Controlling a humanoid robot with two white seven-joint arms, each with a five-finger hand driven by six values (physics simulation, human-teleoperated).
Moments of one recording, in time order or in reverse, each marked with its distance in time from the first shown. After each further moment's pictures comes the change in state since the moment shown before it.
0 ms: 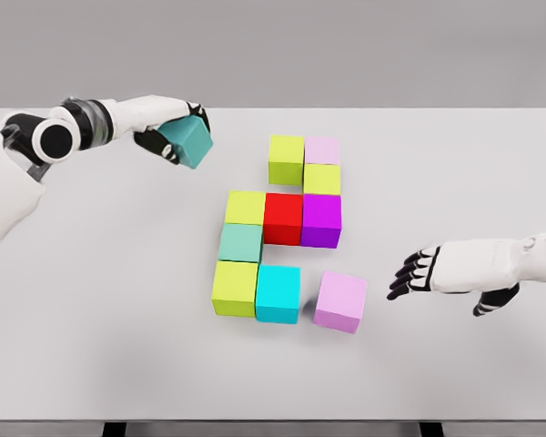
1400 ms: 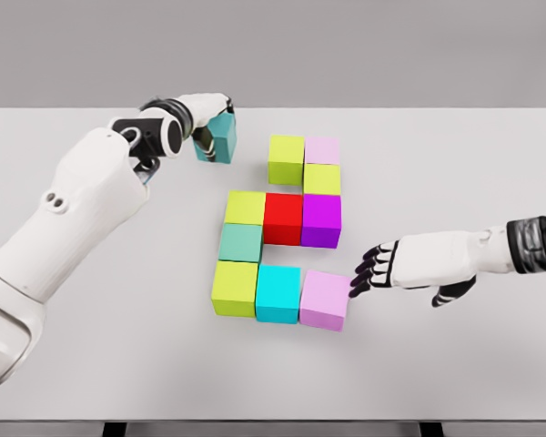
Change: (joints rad) left arm -0.040 -0.262 -0.077 0.000 -0.267 0.565 0.000; right arm -0.052 0.118 0.018 0.001 0.022 0.000 0.000
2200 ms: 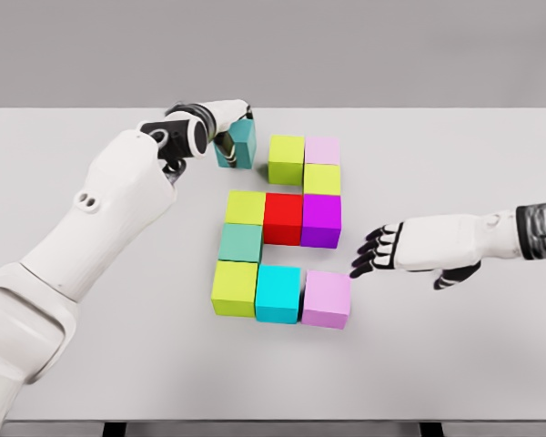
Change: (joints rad) left arm -0.002 -0.105 0.038 0.091 -0.023 0.009 0.000; right arm 0.006 -0.005 -0.067 0.002 0.007 0.000 0.000
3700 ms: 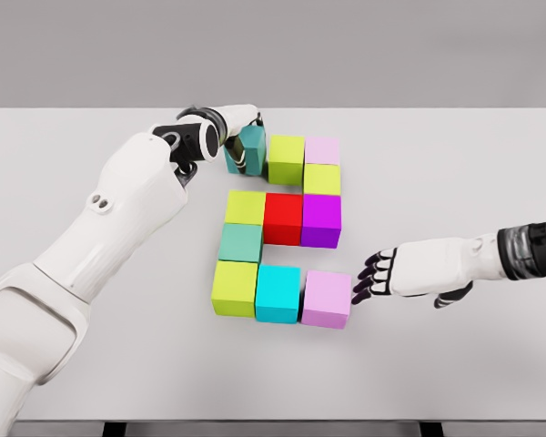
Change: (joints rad) left arm 0.002 -0.035 -0.001 0.023 -0.004 -0.007 0.001; right arm 0.011 0.024 0.068 -0.002 0.110 0.000 0.000
